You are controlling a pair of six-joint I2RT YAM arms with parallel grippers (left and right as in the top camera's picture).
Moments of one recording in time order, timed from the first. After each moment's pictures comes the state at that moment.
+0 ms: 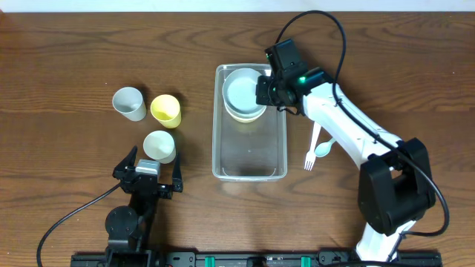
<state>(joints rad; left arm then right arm) -0.06 0.01 0.02 -0.11 0.09 0.09 0.48 1.94 1.49 -0.61 -0.09 0.53</state>
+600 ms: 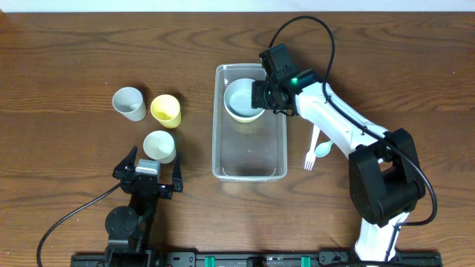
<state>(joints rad) -0.06 0.01 0.02 -0.11 0.09 0.09 0.48 2.00 1.51 -0.62 -0.10 0.50</state>
